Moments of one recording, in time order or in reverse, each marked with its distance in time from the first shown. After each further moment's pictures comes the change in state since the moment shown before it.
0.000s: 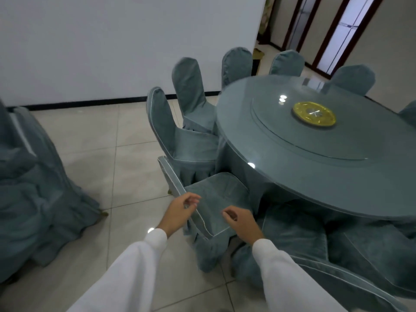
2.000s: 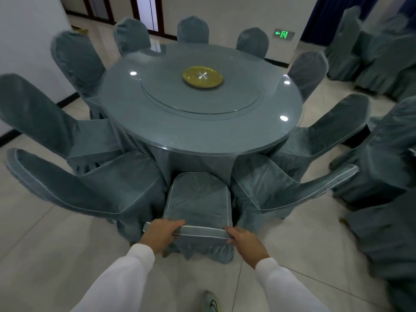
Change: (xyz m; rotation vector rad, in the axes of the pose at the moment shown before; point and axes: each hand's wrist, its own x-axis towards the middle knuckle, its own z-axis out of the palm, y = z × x) left_hand 0.313 -0.100 -0.153 0.948 -0.919 0.867; right_hand 0.107 -0.115 0.169 -0.203 0.224 0.744
